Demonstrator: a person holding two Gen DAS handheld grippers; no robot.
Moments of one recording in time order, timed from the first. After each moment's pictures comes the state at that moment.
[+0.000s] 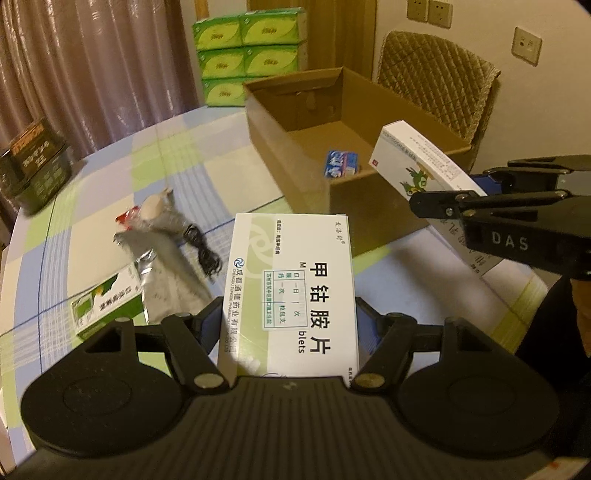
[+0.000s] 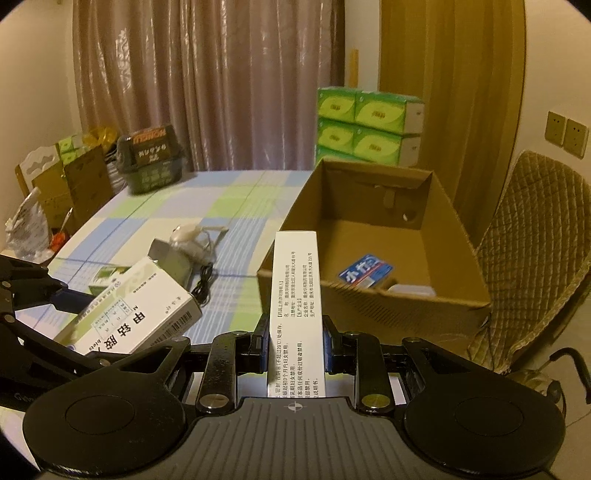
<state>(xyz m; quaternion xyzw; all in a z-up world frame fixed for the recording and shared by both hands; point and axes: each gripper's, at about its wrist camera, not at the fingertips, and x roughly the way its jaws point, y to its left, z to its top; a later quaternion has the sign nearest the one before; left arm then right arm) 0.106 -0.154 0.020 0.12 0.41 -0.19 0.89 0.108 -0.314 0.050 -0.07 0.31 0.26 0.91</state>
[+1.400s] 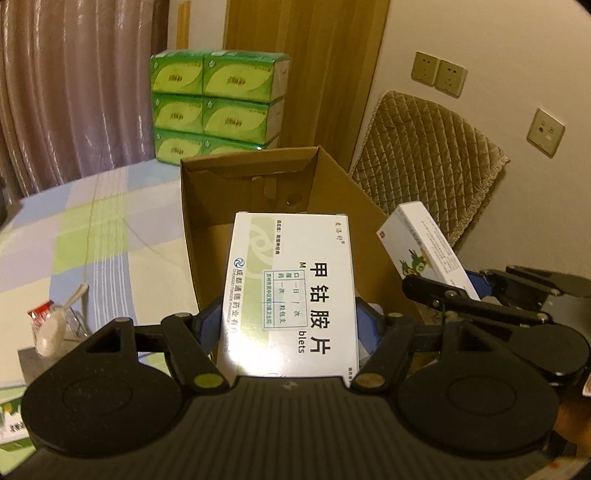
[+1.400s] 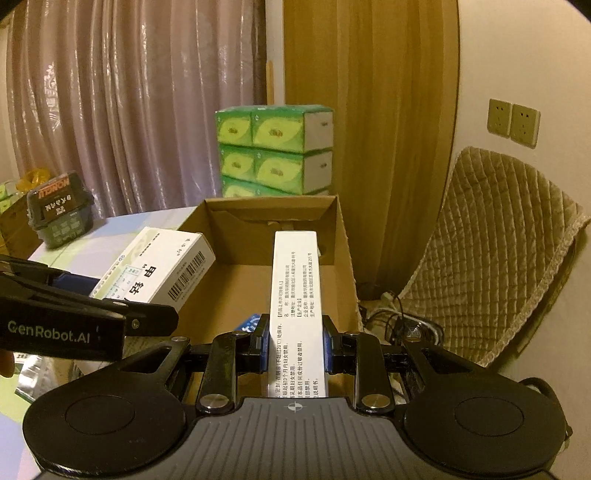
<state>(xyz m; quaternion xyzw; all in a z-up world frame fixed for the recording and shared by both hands) 0.257 -0.252 0.034 0.02 0.37 -0.22 0.90 0.232 -0.380 0.054 -0.03 0.29 0.17 0.94</state>
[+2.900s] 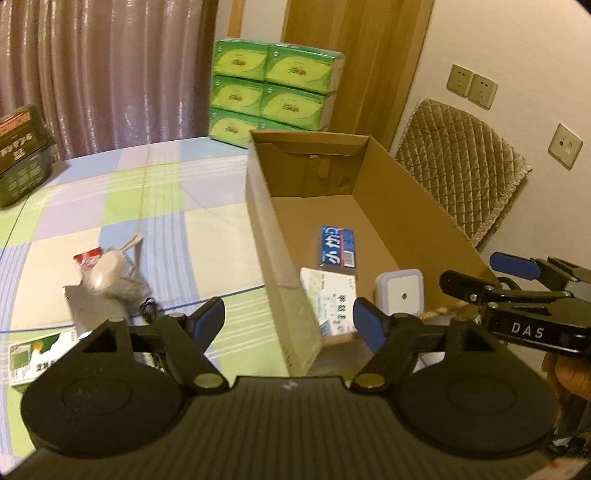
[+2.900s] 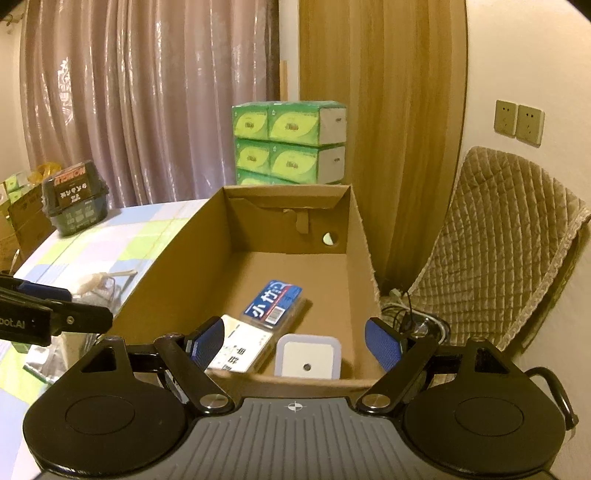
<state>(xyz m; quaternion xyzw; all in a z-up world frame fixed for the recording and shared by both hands) 0.205 -0.177 0.023 -0.01 0.37 -0.16 0.91 0.201 -0.374 0.040 -0.04 0.29 0.19 0.94</state>
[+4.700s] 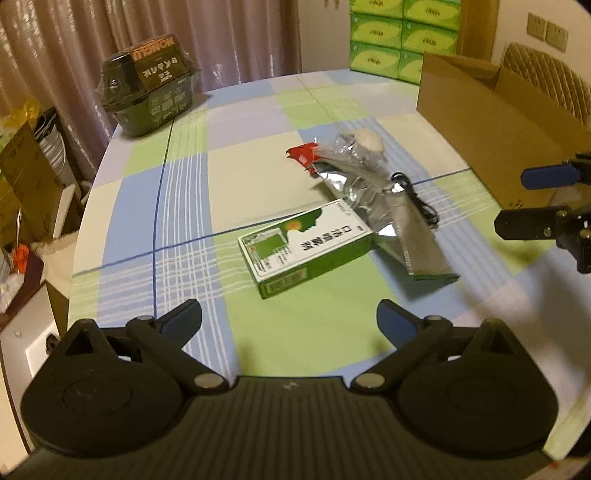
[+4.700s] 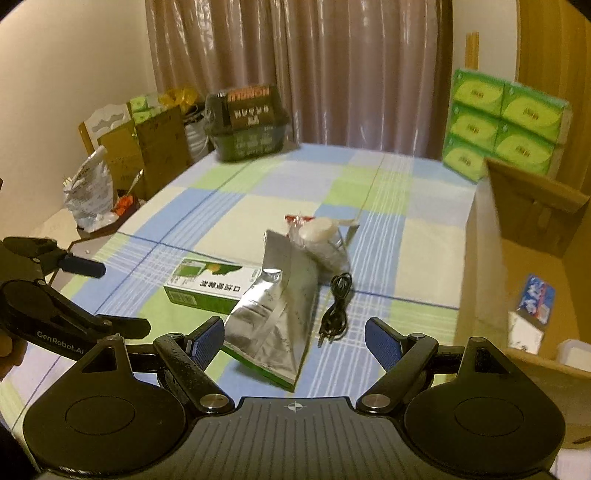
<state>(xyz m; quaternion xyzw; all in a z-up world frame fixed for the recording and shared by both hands) 0.154 0.070 -0.049 0.08 0.43 -0.07 0.90 0.148 -0.142 -0.001 -0.10 0.35 0.38 0.85</state>
